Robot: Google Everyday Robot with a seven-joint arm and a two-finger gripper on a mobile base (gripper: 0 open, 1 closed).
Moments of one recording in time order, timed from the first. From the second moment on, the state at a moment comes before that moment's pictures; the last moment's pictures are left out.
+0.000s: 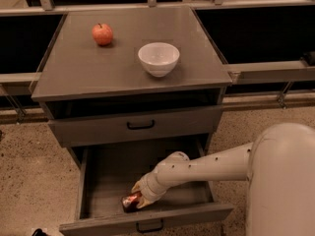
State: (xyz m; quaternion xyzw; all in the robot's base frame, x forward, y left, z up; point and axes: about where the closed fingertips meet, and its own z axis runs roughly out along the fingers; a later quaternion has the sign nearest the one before) arm 0.481 0.068 0.392 -0.82 0.52 0.12 0.22
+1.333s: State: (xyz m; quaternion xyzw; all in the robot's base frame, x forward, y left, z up) arm 0.504 0.056 0.551 -0.78 0.51 0.16 0.33
